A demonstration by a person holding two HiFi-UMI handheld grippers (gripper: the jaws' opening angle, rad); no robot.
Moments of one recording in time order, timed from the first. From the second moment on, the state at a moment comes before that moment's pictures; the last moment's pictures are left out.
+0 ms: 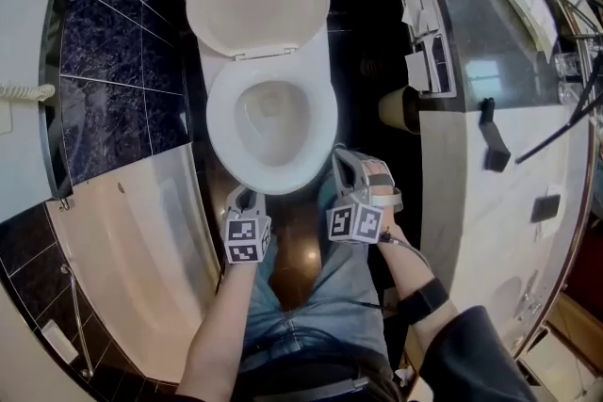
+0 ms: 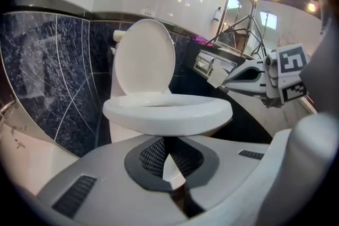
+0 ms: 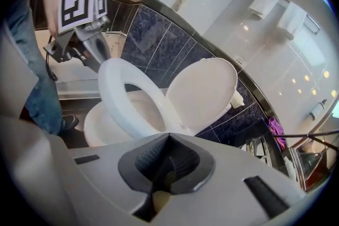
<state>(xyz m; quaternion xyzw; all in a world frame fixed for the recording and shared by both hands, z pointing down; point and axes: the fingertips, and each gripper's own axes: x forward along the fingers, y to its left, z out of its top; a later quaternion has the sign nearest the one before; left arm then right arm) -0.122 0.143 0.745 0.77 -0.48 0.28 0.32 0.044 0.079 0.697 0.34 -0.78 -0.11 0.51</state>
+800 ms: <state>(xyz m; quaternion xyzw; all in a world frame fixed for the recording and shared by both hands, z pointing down) -0.121 0.238 0.921 0.75 -0.42 0.38 0.35 0.038 0.067 0.801 0.39 -0.78 -0.03 0.49</state>
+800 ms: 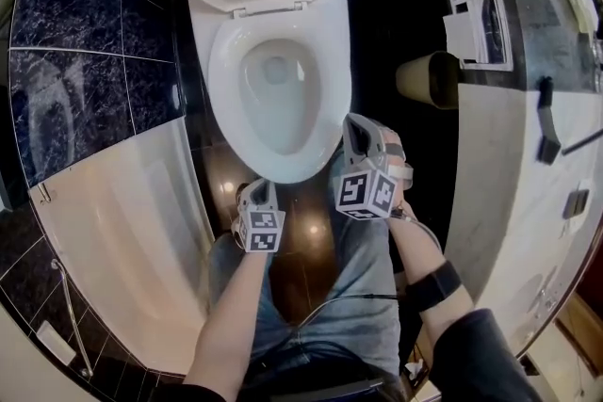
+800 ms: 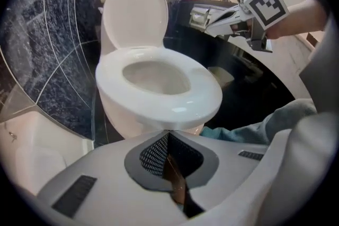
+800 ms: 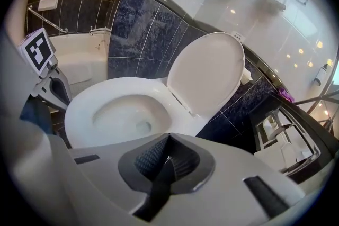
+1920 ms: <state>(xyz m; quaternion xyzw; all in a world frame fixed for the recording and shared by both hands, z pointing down) -0.188 0.075 0.523 0.79 -0.54 0.23 0.19 0.015 0.036 0.529 0.48 -0.81 0.09 0.32</state>
